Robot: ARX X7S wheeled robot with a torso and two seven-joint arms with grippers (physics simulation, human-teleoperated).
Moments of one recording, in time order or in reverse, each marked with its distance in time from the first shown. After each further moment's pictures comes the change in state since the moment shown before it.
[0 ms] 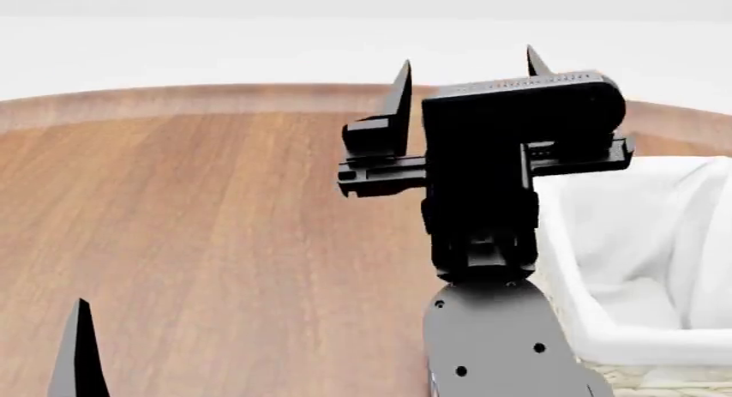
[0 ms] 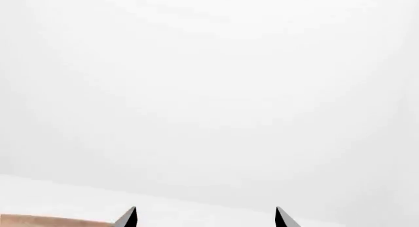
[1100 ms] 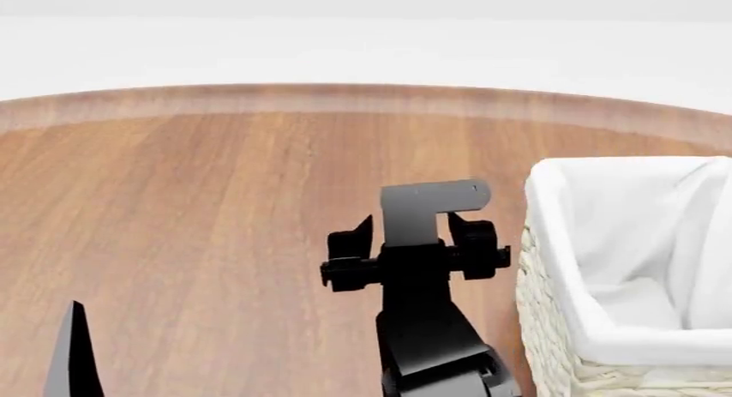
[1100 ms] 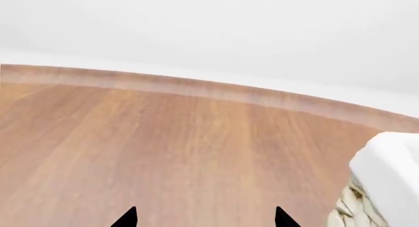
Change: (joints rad) left arm 0.010 -0.023 0.017 -0.007 -0.001 0.045 -0.023; right arm 0.317 -0.150 -0.656 1.493 0.675 -0.763 0.044
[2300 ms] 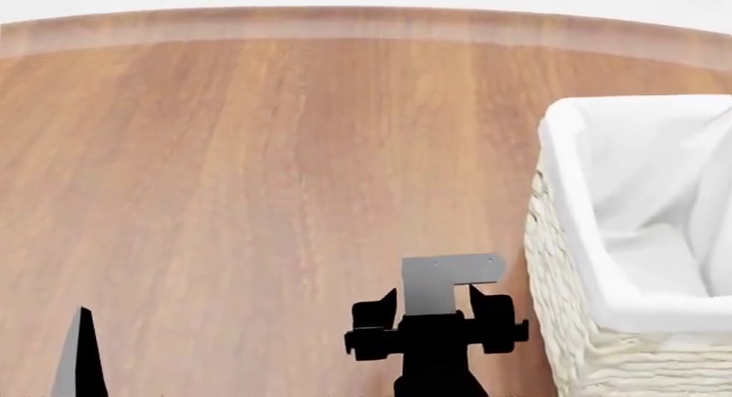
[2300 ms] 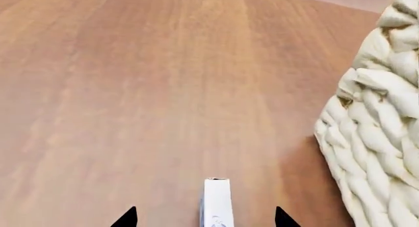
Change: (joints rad) left arm 0.003 -0.024 0.025 -0.026 0.000 0.048 -0.004; right arm -0.082 -0.001 -0.396 0.138 0.390 -0.125 0.016
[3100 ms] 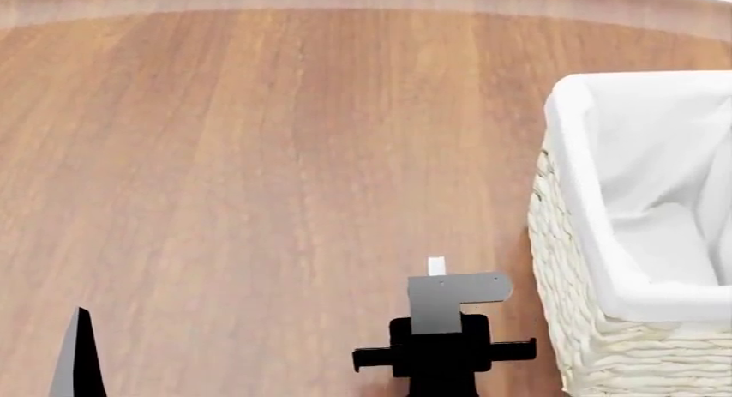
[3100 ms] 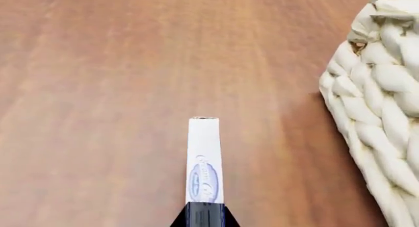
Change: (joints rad) left arm 0.000 -0.010 0.007 0.001 -0.009 0.007 -0.015; right arm -0.064 0.003 0.363 -0.013 -0.372 0.044 -0.016
